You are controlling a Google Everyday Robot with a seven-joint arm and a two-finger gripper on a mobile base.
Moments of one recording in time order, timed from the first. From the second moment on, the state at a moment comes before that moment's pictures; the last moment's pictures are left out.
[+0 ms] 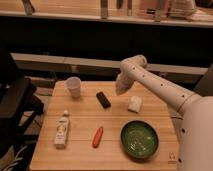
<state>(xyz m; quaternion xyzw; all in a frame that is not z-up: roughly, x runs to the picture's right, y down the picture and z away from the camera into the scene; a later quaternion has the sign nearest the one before) 0.096 0.029 0.897 -0.24 -0.14 -0.15 0.95</state>
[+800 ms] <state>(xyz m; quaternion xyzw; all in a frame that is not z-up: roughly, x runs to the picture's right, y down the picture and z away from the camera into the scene) 0.088 0.041 0.939 -0.27 -0.15 -0.15 0.94</state>
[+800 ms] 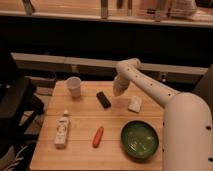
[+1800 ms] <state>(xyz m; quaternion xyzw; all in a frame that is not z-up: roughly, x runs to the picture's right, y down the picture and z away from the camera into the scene) 0.039 0.061 0.949 -0.29 -0.15 -0.21 0.92</state>
